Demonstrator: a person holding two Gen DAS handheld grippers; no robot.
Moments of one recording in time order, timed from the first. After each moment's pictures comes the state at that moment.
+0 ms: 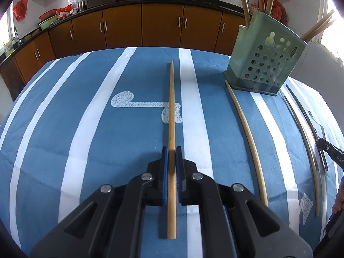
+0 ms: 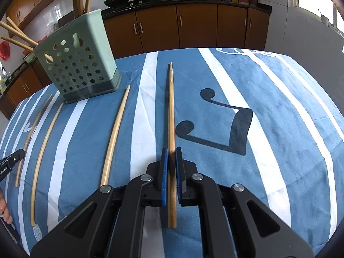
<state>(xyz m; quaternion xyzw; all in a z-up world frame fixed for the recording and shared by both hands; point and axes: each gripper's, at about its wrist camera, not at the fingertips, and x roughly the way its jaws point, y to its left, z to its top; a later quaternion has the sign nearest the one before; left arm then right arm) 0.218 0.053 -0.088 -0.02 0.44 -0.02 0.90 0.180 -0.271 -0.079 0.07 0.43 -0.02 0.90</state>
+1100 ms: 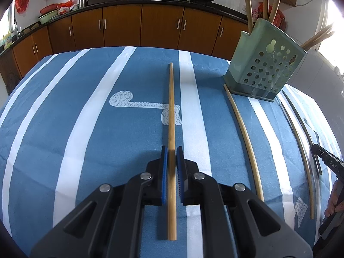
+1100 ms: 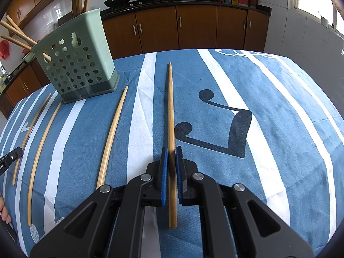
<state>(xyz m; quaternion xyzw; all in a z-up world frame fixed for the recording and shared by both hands) 0.217 0.058 -0.089 -0.05 0.43 -0.04 0.90 0.181 -0.273 -0.081 0.07 0.43 -0.02 0.90</state>
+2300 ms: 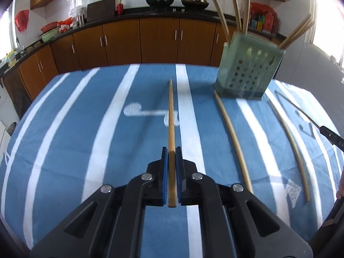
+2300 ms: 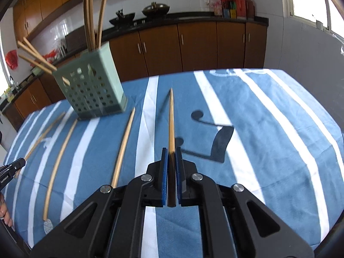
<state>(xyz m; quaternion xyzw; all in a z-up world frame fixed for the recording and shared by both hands) 0.170 0.053 -0.045 -0.01 0.39 -0.03 0.92 0.146 -0.290 -0.039 0.09 0.36 -0.01 0.93</state>
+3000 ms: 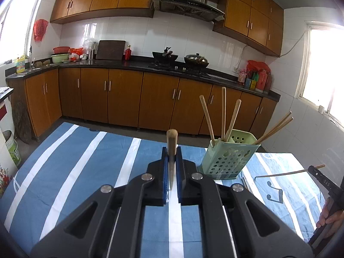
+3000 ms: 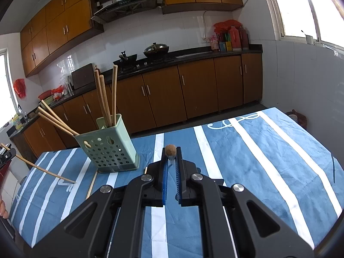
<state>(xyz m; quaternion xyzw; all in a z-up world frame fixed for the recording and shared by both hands) 0.158 0.071 0.075 -0.08 0.23 -0.03 0.97 0.133 -0.311 0.044 0.12 0.25 -0.01 0.96</state>
